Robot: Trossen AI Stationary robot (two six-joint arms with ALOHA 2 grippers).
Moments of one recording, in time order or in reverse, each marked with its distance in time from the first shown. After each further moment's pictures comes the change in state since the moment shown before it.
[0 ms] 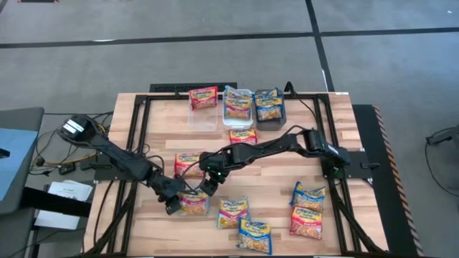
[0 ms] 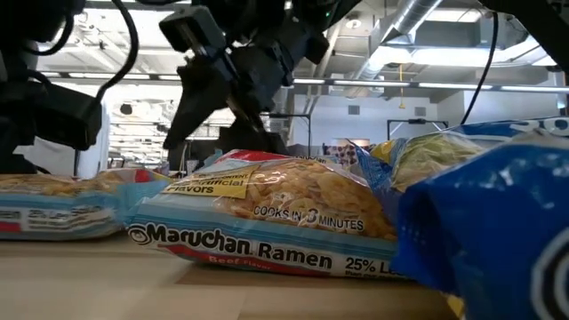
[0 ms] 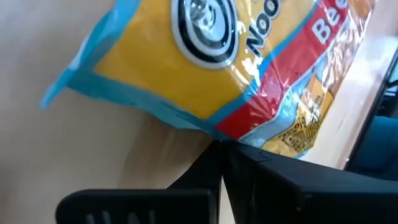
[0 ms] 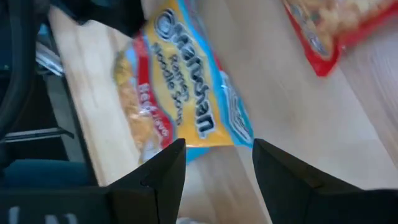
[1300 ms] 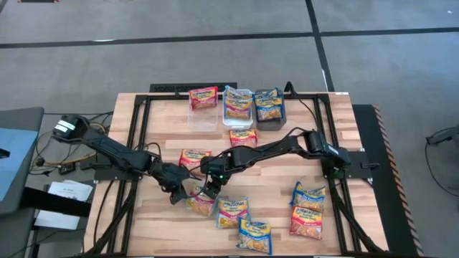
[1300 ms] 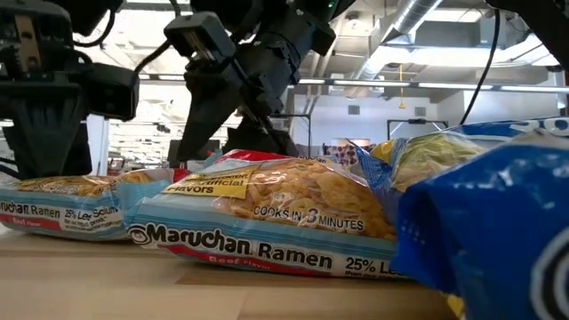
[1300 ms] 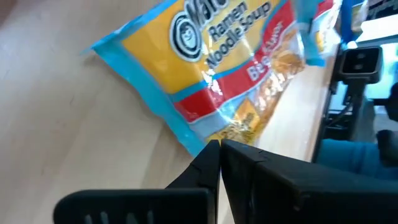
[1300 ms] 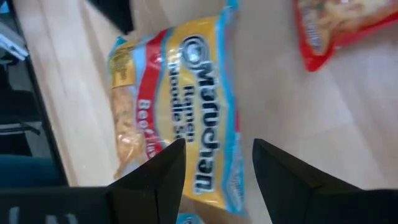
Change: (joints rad) left arm 0.170 -0.151 -0.004 0.019 0.049 0.149; right arm 0.029 0.000 0.002 -0.078 0.087 -0.055
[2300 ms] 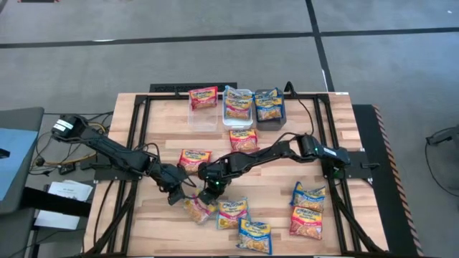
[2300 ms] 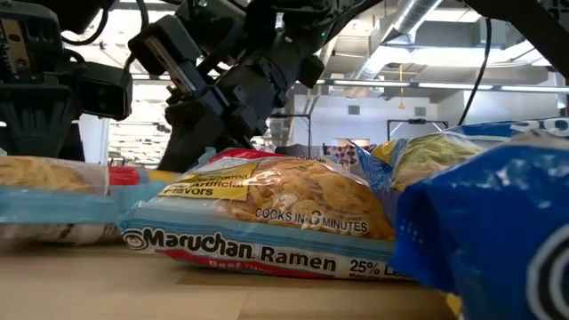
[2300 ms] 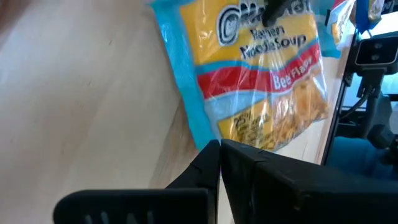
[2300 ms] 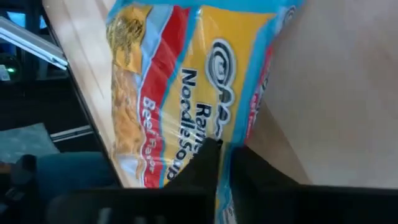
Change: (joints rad) left arm -0.017 -0.029 0.000 -0.068 -0.026 0.010; right arm 0.015 0.105 0.004 0.097 -0.134 0.208
